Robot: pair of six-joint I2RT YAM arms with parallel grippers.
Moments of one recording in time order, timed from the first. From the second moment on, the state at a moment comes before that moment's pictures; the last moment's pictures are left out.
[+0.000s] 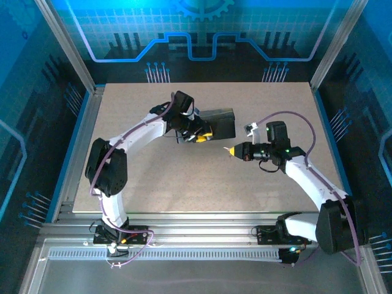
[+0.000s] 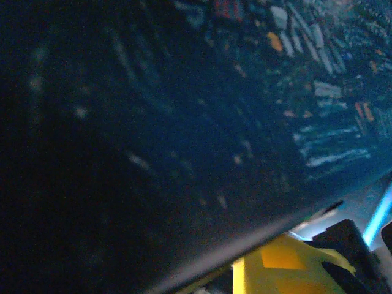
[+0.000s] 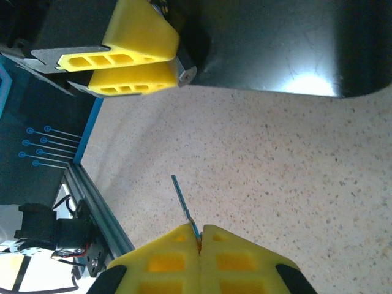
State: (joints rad) left arm -0.49 1.85 1.52 -0.62 0.59 -0.99; right arm 0.21 1.21 0.77 -0.32 -0.76 0.32
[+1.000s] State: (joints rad) left arm -0.47 1.68 1.36 -0.42 0.60 -1.15; right arm 0.25 1.26 0.77 -0.14 -0.60 0.32
